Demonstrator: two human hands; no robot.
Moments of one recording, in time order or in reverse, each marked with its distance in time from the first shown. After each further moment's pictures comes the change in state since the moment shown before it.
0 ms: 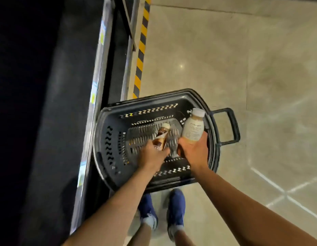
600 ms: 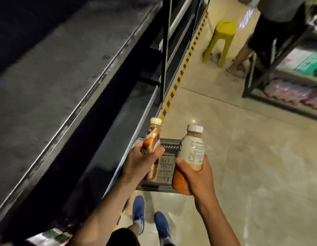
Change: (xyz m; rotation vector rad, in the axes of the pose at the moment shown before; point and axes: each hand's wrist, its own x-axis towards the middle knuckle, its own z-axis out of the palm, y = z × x) left_hand -0.453 0.143 -0.290 -0.693 0.119 0.250; right_hand -0.386 -0.309 -0.222 0.209 -0.368 -0.342
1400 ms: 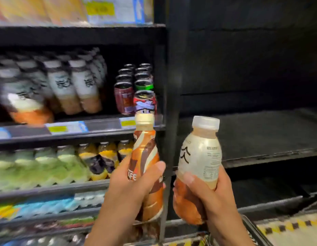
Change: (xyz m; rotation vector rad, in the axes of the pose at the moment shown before) left_hand -0.473 -0.049 -0.200 -0.625 1.072 0.297; right_hand -0.357 -0.086 0.182 -0.013 -1.263 -0.328
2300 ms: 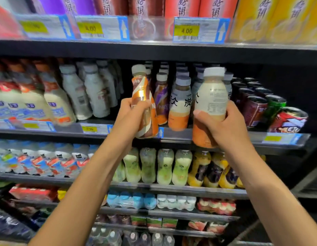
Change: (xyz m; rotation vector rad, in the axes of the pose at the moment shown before) left_hand 0.134 0.087 -0.376 0.016 0.168 0.269; right_hand 0.077 -0.008 0.354 -0.419 -0.002 -0.251
